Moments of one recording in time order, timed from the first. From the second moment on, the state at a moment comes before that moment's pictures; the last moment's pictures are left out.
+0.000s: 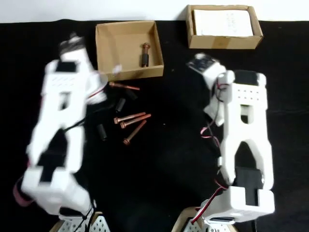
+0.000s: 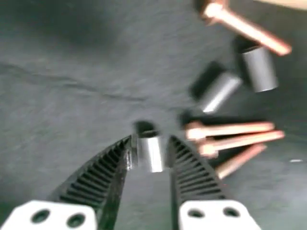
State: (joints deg) left arm -3.6 11.9 -6.0 84.3 26.3; right arm -1.7 1.6 3.5 83.6 43.9
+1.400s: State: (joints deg) left arm 1.7 57.9 -56.6 85.9 62.6; right arm -4.4 1.1 38.4 39.0 27.5
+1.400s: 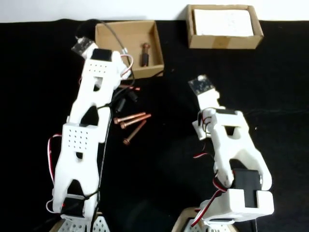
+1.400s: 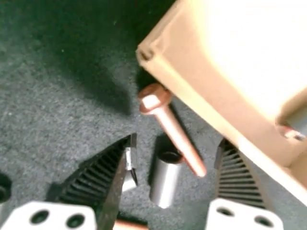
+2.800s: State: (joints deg) left arm 1.9 63.9 -65.1 87.1 50.2; right arm -4.4 0.3 41.2 36.0 27.5
